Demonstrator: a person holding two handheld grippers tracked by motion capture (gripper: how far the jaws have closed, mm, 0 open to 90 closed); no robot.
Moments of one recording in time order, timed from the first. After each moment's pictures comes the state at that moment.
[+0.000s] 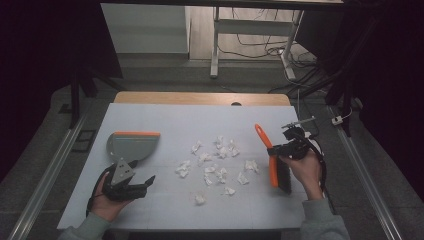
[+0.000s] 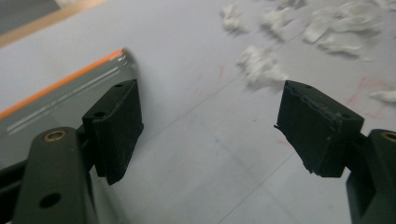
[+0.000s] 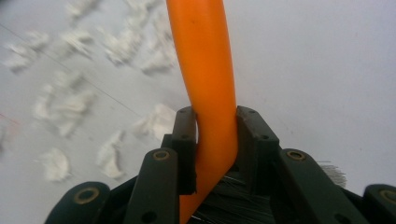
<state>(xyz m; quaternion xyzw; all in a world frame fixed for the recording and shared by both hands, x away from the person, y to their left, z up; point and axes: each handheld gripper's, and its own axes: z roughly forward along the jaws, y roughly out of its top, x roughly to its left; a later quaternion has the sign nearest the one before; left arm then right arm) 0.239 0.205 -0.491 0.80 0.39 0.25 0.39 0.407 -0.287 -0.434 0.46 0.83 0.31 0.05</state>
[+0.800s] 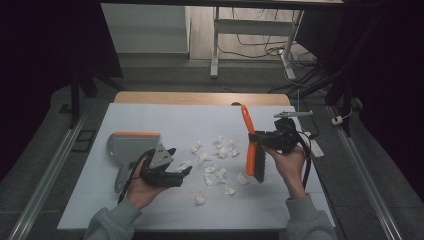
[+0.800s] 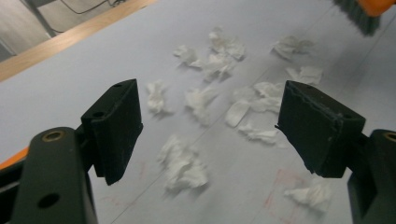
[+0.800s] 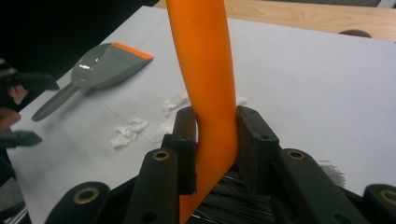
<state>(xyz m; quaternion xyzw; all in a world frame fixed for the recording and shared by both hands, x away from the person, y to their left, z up) 0.278 0.120 -0.455 0.81 0.33 0.20 0.43 0.391 -0.235 -0.396 0.41 0.79 0.46 0.05</state>
